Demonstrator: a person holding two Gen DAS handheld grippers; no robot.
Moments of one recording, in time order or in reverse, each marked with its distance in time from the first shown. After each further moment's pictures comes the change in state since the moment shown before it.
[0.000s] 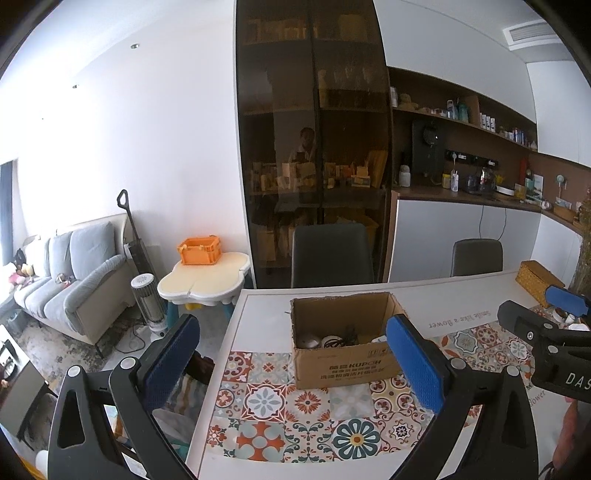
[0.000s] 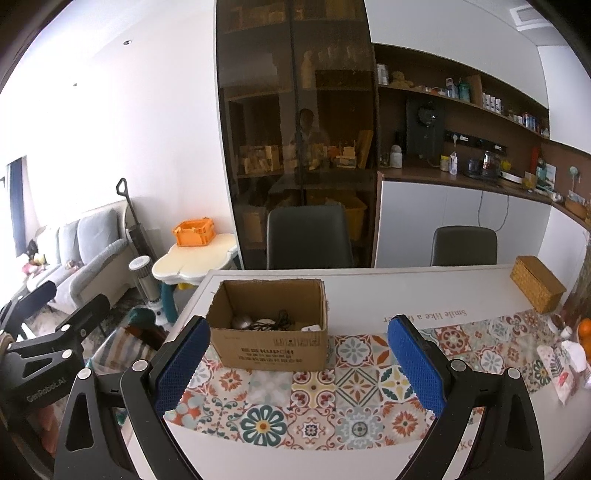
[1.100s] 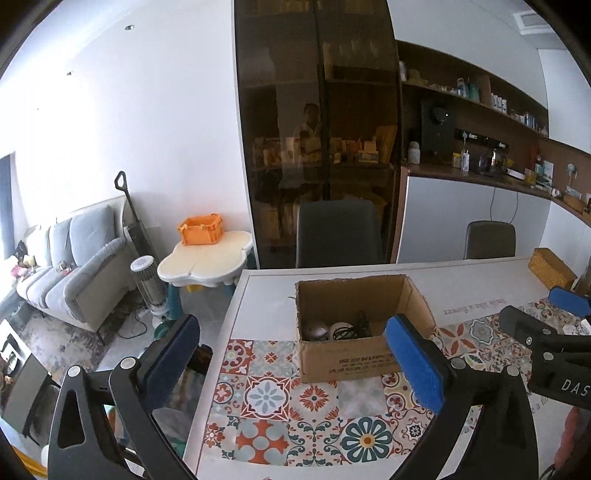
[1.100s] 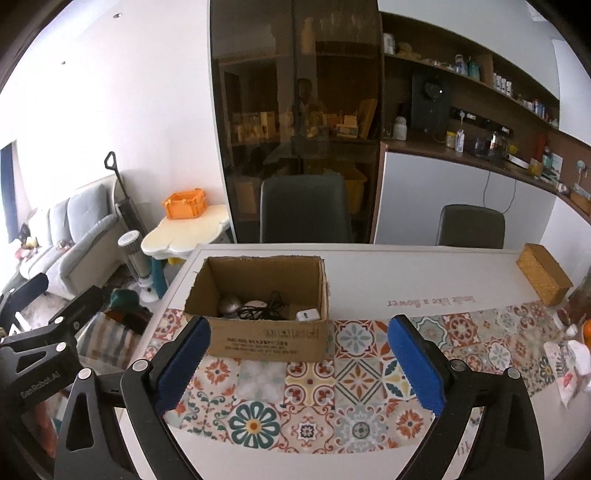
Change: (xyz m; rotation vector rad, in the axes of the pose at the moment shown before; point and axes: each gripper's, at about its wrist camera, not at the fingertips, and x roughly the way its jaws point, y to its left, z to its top) left arm 0.054 0.002 -0.012 0.006 0.085 0.018; right arm 0.062 0.001 0.005 -0.014 0.122 -0.025
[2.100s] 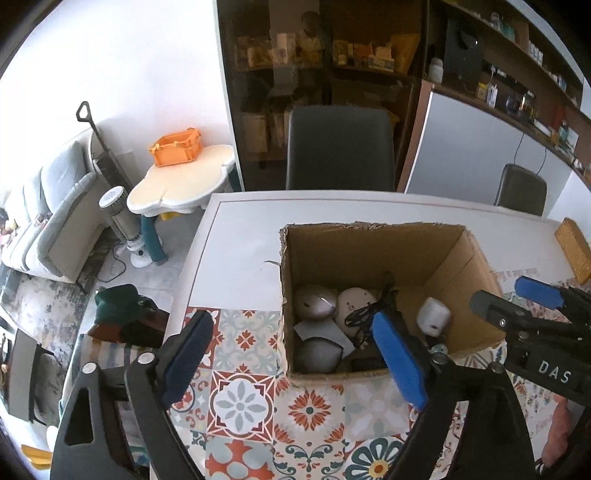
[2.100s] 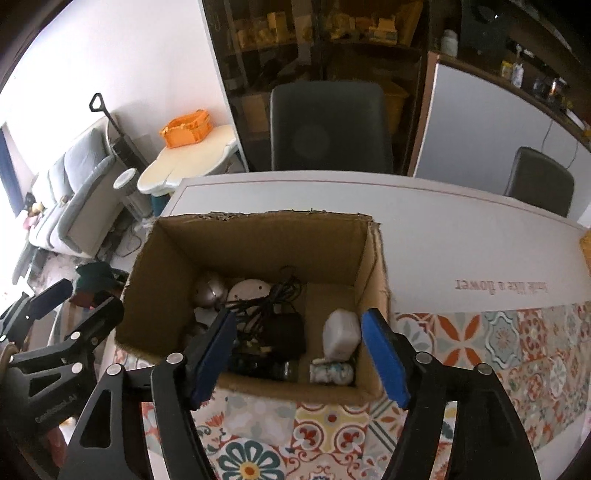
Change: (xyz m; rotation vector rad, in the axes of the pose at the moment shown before) left arm 0.216 -0.007 0.003 -0.018 0.372 -0.042; right arm 0.226 0.003 0.027 -0.006 0.353 0.101
